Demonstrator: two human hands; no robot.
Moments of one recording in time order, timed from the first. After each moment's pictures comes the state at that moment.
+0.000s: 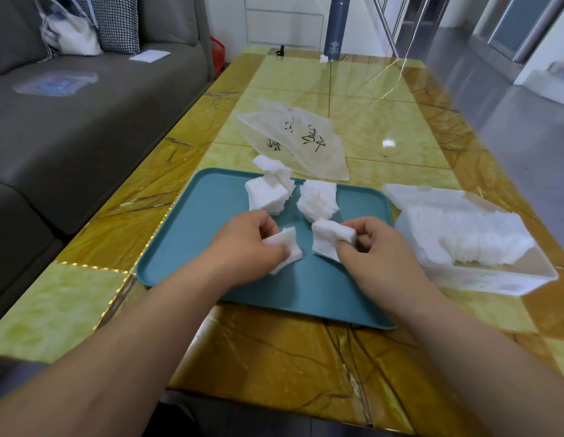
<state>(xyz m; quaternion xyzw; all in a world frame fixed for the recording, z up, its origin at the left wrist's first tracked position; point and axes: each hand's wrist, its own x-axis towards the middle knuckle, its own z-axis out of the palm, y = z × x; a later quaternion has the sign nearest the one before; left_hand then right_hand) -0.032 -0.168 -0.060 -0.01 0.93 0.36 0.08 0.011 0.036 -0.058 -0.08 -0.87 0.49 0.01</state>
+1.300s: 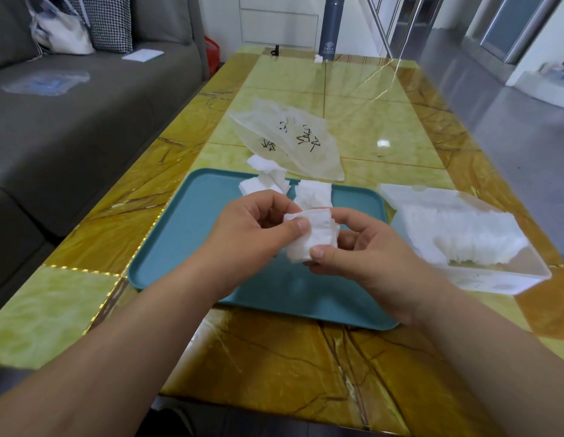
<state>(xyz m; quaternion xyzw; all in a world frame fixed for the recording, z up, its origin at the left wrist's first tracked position) -0.023 -0.157 -0.051 0.08 0.76 0.65 0.05 0.009 0.043 -0.052 0.03 -0.68 0.72 -0.13</state>
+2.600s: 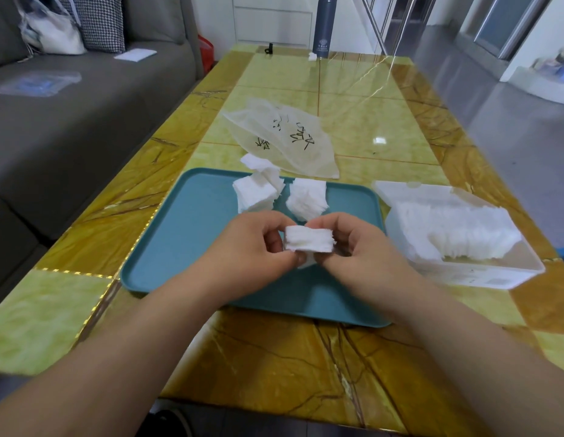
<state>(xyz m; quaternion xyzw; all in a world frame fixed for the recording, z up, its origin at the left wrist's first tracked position) -0.022 -0.159 -0.062 0.14 0.88 0.44 0.06 0.007 0.041 -0.063 0.03 -0.84 0.54 -0.05</state>
